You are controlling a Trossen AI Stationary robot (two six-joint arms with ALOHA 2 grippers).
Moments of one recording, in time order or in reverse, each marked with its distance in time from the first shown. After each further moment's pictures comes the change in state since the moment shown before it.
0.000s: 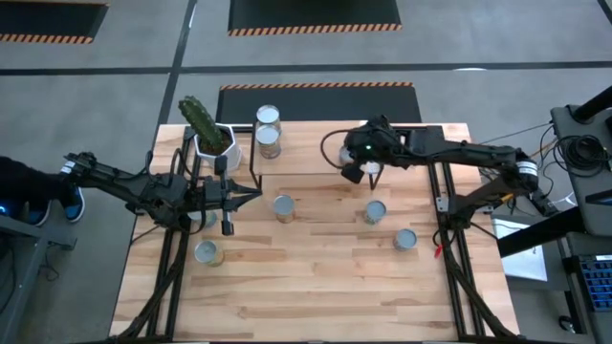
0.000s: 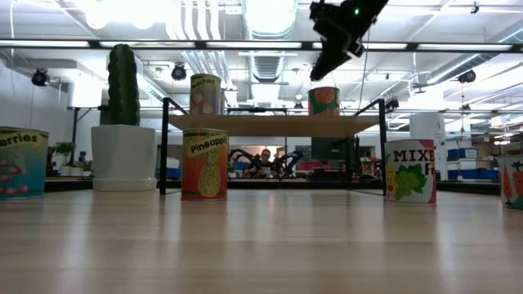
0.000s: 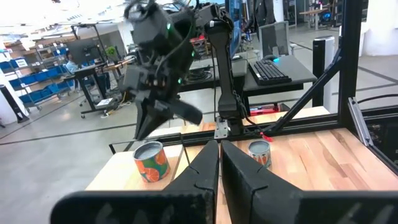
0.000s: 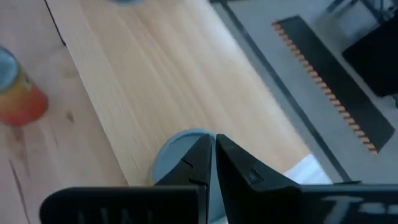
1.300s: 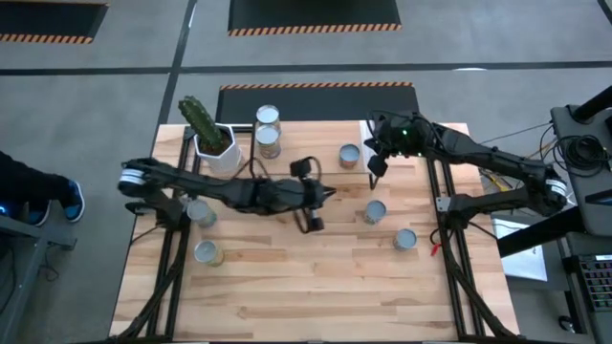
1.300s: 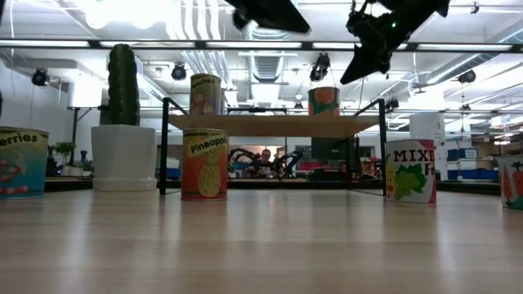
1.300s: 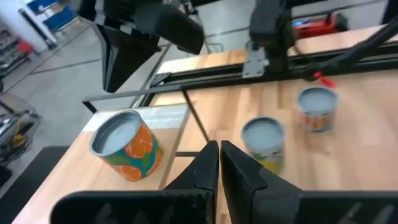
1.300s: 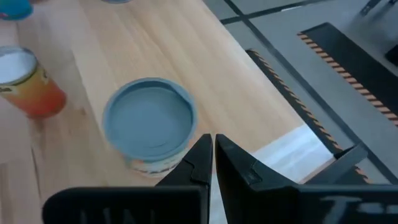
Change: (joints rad) left arm 0.203 0.846 0.549 -0.076 0.002 -0.049; right arm -0.254 -0.271 -0.308 0.183 -0.333 -0.097
